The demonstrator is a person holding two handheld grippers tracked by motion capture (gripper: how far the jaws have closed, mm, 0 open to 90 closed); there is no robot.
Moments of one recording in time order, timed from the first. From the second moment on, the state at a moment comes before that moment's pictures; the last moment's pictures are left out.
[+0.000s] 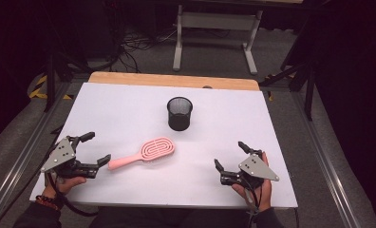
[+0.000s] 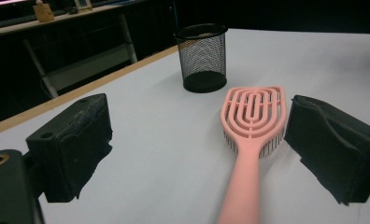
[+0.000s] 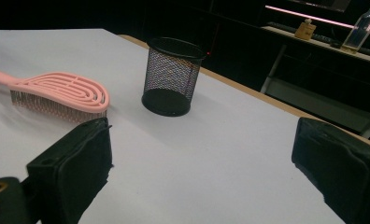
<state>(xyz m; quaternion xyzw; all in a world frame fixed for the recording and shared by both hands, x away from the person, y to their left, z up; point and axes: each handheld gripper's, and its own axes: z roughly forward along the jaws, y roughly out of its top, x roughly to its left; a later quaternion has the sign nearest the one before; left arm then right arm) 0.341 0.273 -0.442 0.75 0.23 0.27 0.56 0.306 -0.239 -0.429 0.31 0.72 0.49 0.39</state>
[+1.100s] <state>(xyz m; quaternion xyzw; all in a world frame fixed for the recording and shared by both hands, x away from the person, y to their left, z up) 0.376 0.215 -0.429 0.90 0.22 0.13 0.34 0.310 -0.237 -0.433 0.31 0.73 0.48 0.38</state>
